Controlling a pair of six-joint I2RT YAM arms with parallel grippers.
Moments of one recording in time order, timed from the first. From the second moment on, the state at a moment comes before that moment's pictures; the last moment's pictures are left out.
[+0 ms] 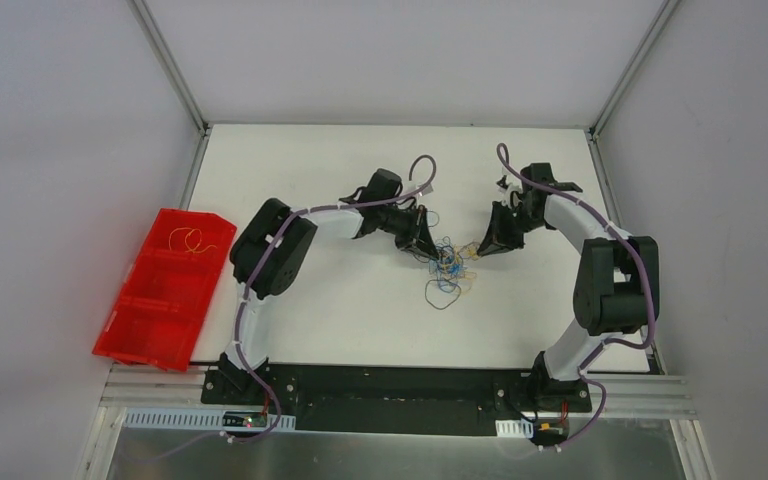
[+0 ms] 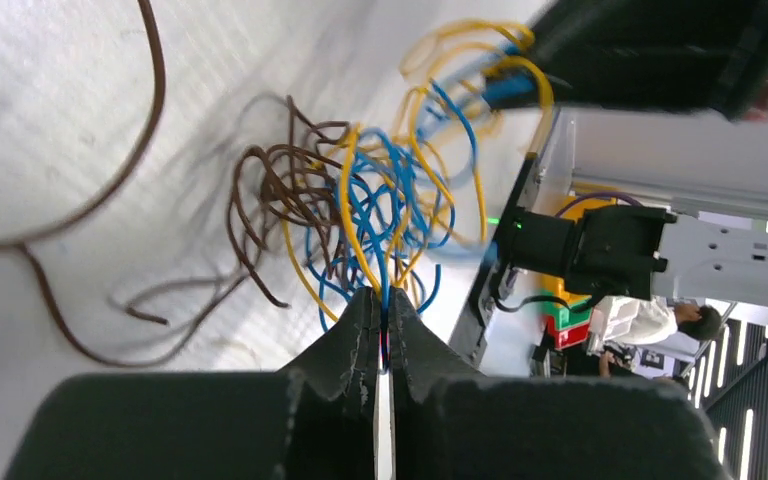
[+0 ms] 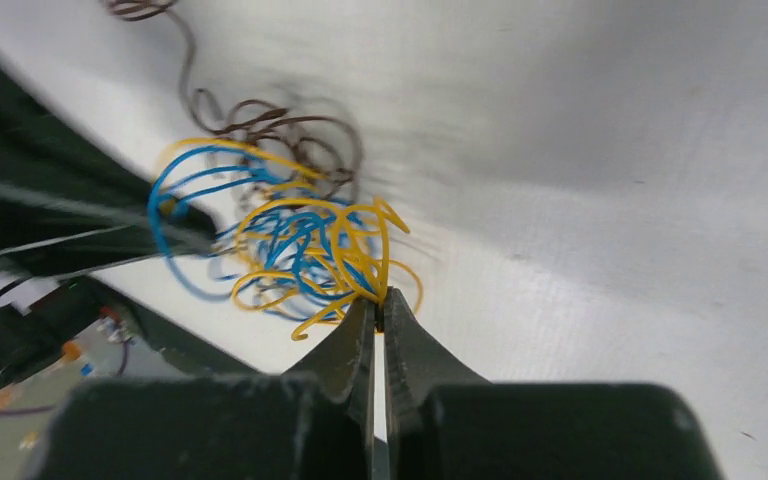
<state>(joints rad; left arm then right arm) -0.64 2.13 1.33 0.11 0.86 -0.71 0.09 1.69 1.16 -0.79 -0.54 0.19</state>
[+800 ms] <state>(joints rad) 0.13 1.51 1.79 -0.54 0.99 -0.43 -0.08 1.68 1.04 -0.69 0.04 -0.02</state>
